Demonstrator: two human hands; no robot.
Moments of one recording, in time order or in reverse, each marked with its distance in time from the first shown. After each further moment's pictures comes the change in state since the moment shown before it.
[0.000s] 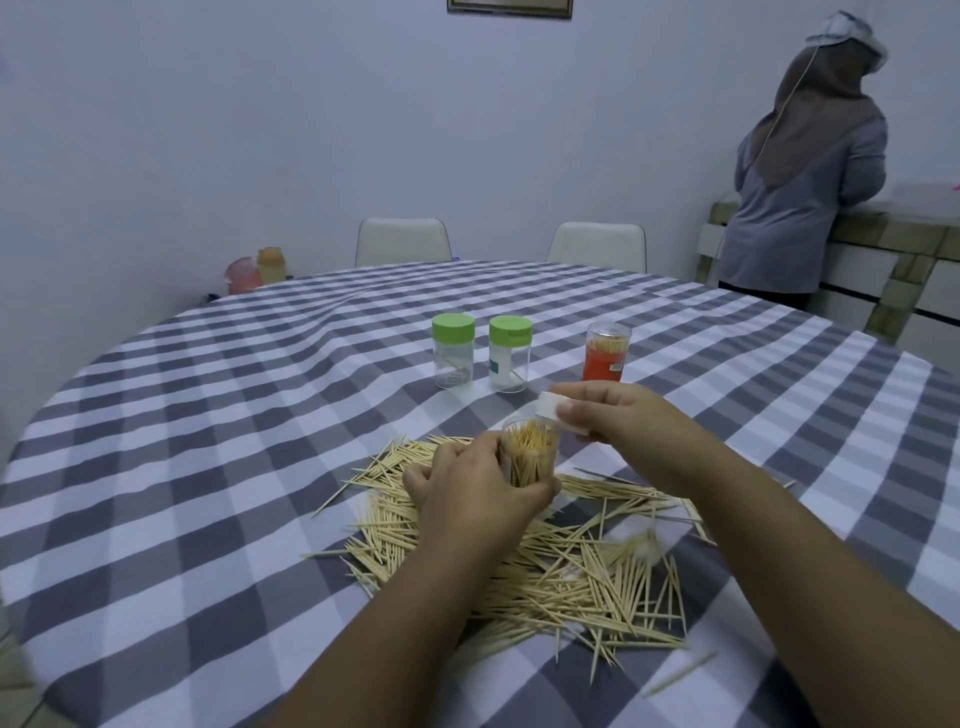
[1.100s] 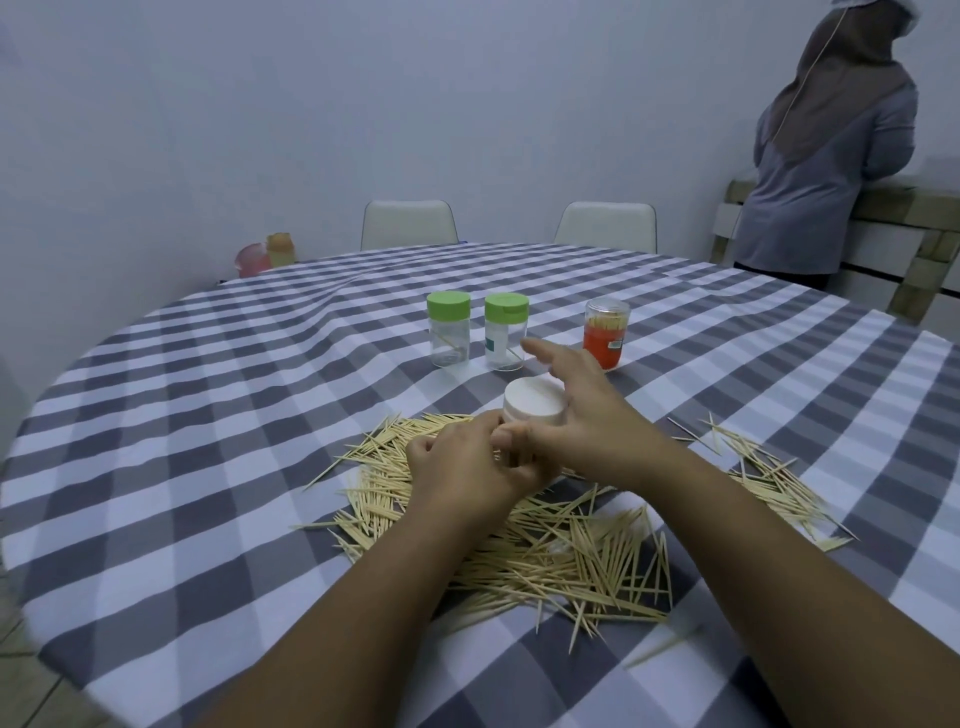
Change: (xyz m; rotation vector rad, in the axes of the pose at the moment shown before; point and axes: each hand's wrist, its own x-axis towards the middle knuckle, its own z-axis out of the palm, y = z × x) left_hand 0.003 -0.004 0.006 -0.082 0.004 0.111; right_hand -0.010 -0.004 0.025 -0.363 0.037 -0.192
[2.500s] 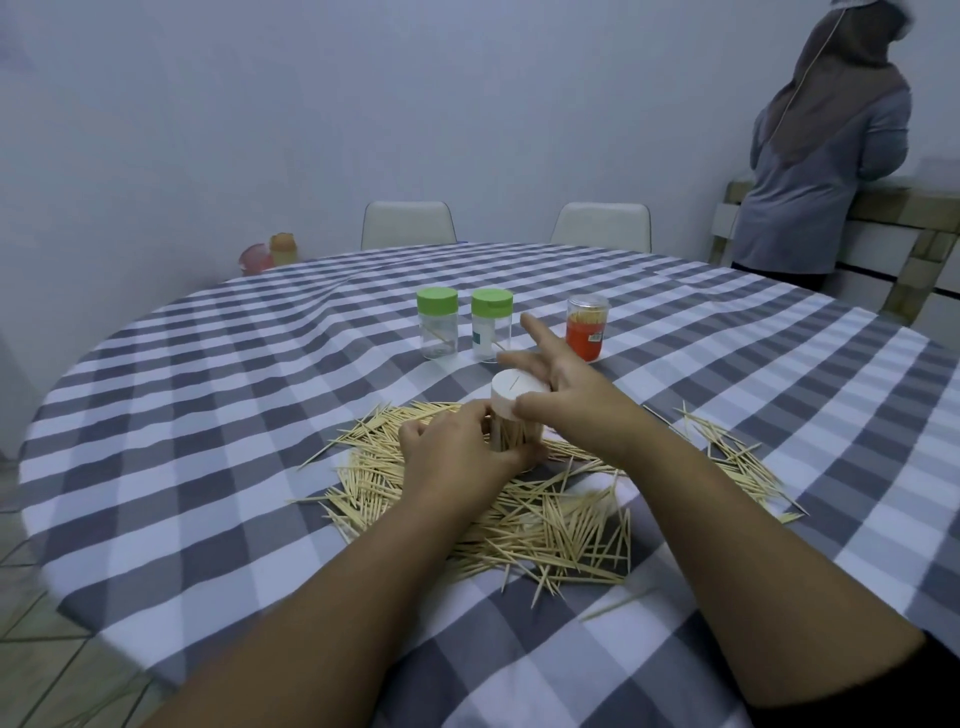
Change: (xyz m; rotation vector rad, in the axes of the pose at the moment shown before) left_hand -0.009 0.010 0.007 0.080 0.060 -0.035; right_hand -0.004 0.005 -0.009 0.258 -0.082 0.039
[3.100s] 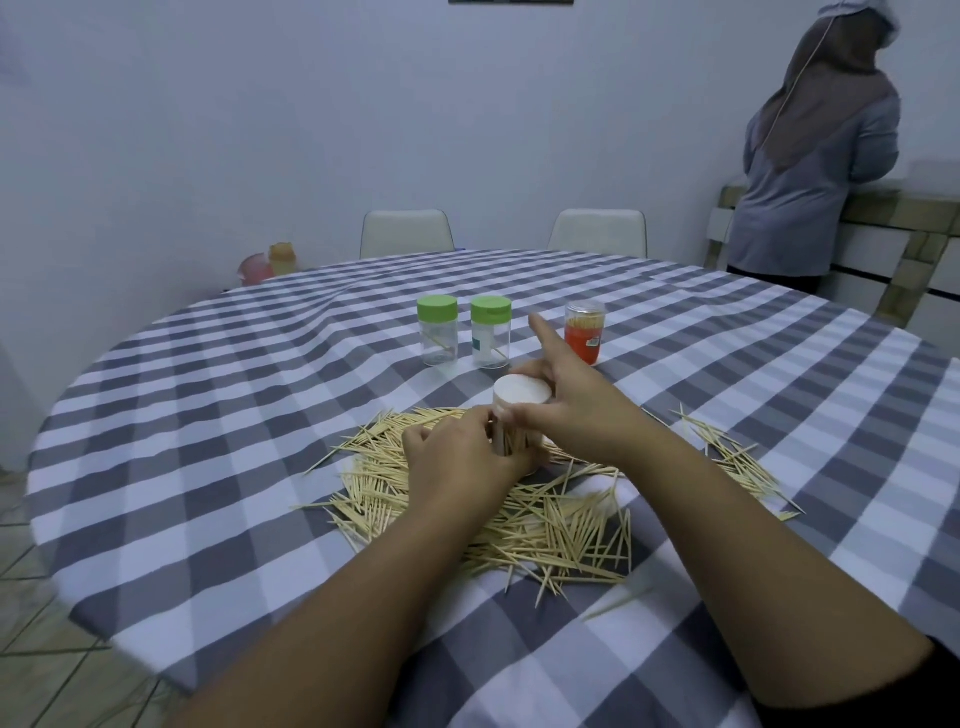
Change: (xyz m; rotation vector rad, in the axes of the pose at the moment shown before) left_hand -0.003 0.005 -0.001 0.022 0.035 0.014; right_hand -0.004 -0.008 0.000 -0.183 0.067 0.000
